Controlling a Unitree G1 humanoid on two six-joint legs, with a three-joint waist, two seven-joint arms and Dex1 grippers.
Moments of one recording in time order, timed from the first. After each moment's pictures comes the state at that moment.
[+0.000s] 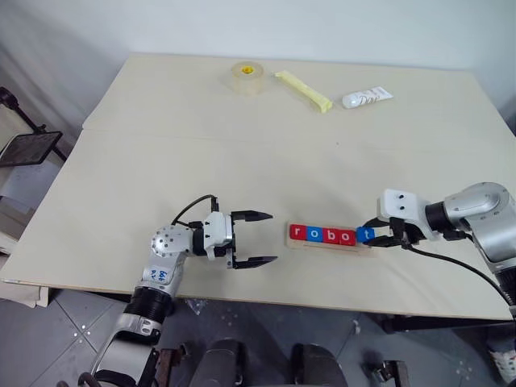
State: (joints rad) left arm -0.47 0.31 -0.14 0.37 -0.29 -0.36 -1.19; right arm -0.56 -1.00 0.21 0.17 0.06 0.25 1.36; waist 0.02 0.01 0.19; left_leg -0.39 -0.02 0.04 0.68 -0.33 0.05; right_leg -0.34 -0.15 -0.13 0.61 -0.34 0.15
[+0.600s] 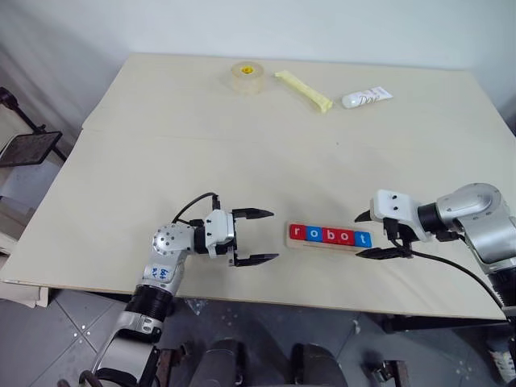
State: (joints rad) left arm -0.50 0.30 -0.14 0.39 -0.28 -0.36 -1.18; right arm -0.55 -0.97 0.18 0.11 0.09 0.31 1.37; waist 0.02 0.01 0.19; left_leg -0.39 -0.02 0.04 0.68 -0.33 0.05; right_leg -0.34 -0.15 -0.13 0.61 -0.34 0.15
